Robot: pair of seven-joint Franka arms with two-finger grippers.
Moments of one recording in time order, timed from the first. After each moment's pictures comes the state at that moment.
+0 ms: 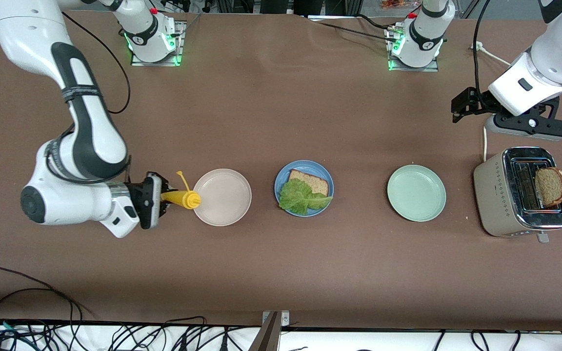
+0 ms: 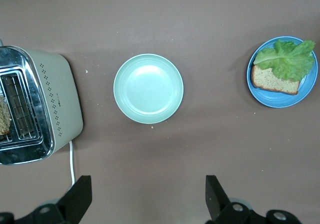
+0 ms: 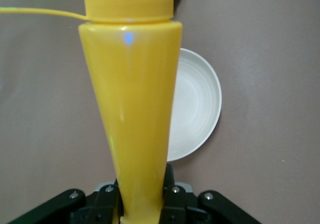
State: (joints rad) left arm 0.07 0.05 -0.25 -1.56 0.02 1.53 -0.04; right arm 0.03 0.71 0.19 -1.29 0.33 1.77 -1.35
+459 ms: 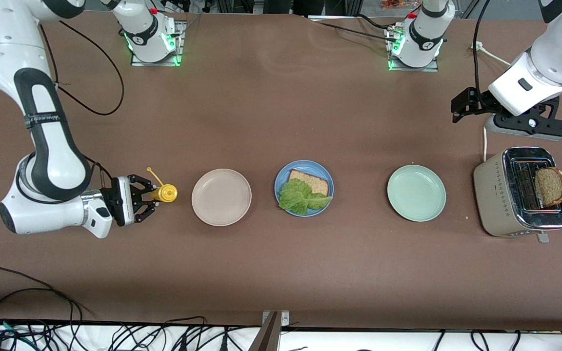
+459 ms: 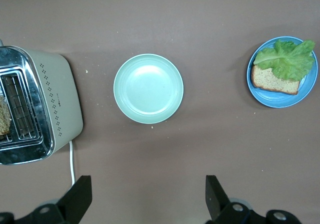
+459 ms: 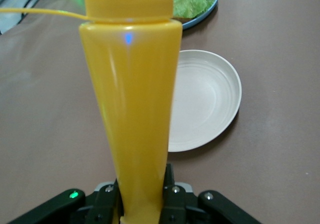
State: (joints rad) left arm 0.07 0.05 -0.25 -1.56 0.02 1.53 -0.04; right arm -0.18 0.81 0.28 -1.32 0.46 1.72 -1.72
